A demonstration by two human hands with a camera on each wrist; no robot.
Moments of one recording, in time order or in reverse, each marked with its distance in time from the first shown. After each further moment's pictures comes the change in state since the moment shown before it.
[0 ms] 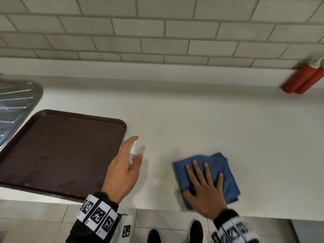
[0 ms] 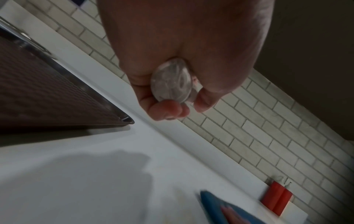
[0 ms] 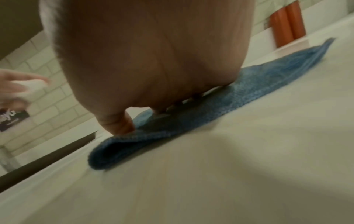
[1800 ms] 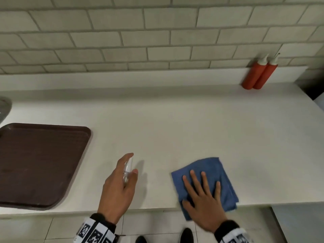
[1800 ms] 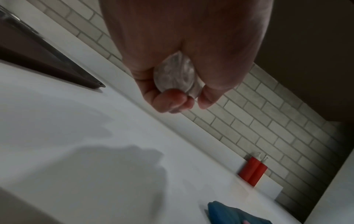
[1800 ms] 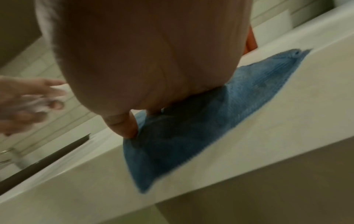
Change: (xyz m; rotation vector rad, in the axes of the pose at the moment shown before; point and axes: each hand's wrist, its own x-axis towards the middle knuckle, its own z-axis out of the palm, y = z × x) left_hand -0.056 0.063 0.104 0.044 0.008 0.040; right_hand -0.070 0.116 0.005 0.006 -0.030 0.048
